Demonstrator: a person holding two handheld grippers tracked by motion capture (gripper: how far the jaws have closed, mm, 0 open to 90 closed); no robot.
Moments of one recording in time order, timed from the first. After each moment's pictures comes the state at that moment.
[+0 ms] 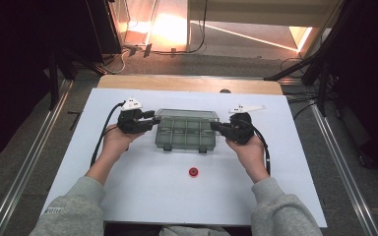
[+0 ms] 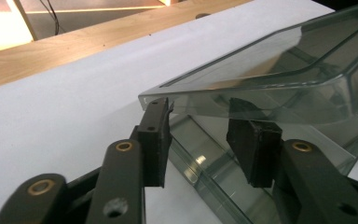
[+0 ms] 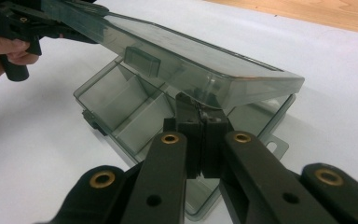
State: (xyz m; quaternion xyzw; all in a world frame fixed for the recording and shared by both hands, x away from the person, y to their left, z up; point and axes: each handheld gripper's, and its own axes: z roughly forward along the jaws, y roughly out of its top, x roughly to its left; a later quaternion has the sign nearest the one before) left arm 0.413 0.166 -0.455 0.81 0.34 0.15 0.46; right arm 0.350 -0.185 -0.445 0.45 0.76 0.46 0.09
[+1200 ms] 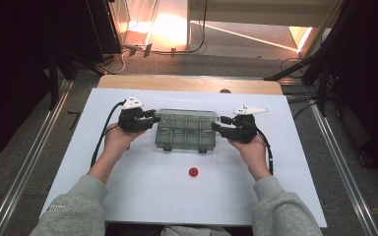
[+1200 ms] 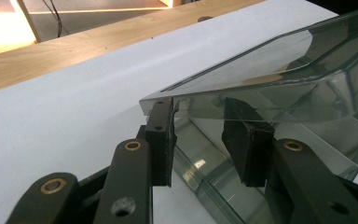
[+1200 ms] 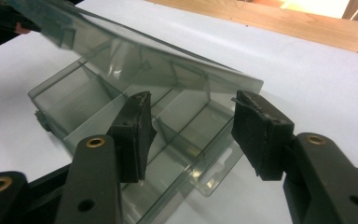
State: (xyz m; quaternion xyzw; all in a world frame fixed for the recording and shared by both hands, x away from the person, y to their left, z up) left arm 0.415 0.163 -0.454 0.81 0.35 0.15 0.46; right arm 0.365 -0.201 -0.469 0.44 0.75 0.48 0.13
